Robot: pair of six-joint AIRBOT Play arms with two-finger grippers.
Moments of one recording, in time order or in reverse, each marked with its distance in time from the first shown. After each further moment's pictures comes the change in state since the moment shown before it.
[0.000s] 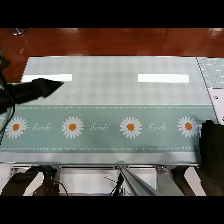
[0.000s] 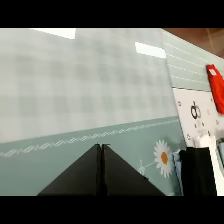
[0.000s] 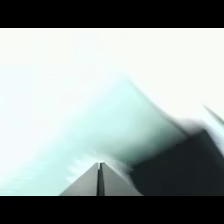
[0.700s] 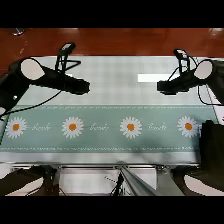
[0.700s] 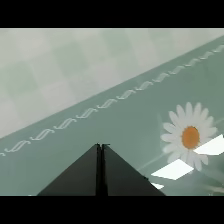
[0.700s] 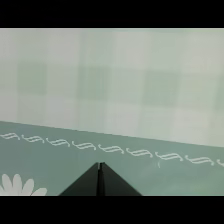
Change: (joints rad) left arm -0.365 -0.458 0.315 0.620 -0.028 -0.233; right arm 0.727 -0.465 -0.040 -0.080 -0.174 0.055
